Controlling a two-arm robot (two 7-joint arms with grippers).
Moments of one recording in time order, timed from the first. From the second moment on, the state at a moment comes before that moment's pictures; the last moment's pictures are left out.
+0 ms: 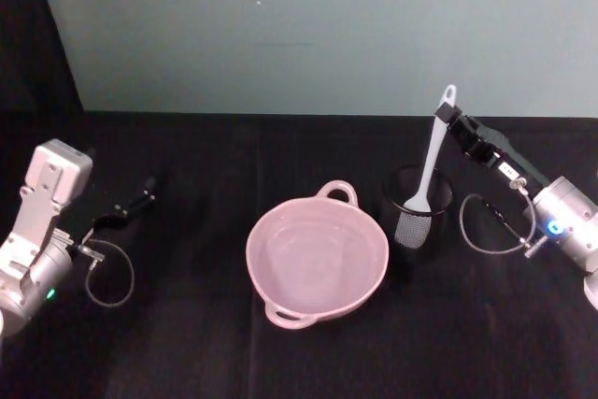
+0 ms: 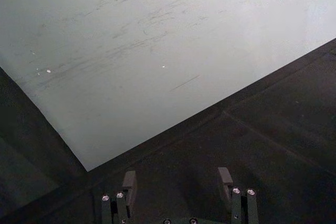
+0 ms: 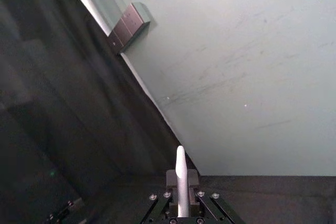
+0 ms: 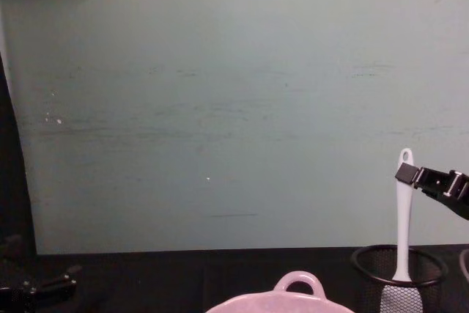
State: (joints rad) left arm -0.20 0.60 0.45 -1.41 -0.25 -0.12 0.03; right arm 0.47 0.35 -0.26 -0.97 0.94 -0.01 0.79
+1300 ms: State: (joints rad) left arm -0.20 0.60 0.45 -1.41 -0.25 -0.12 0.03; right arm 0.50 0.35 -0.32 -0.91 0.99 0.04 0.76
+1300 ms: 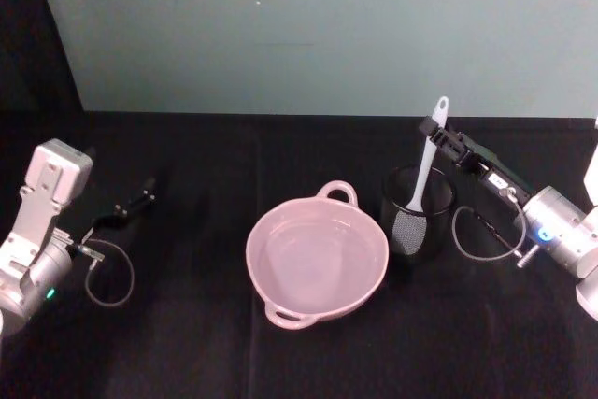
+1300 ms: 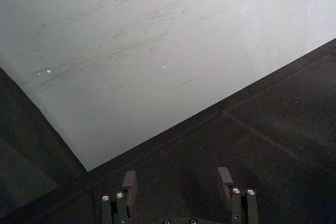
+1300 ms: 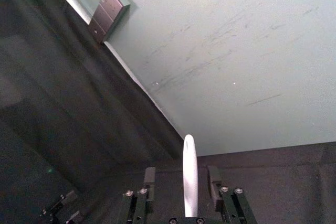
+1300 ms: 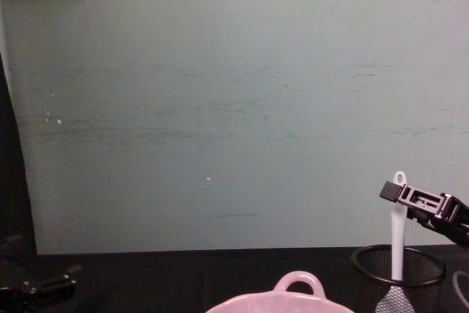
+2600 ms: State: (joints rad) left arm -0.20 0.60 0.45 -1.41 -0.25 -0.12 0.03; right arm 0.25 0.60 -0.35 -1.46 0.38 0.00 0.03
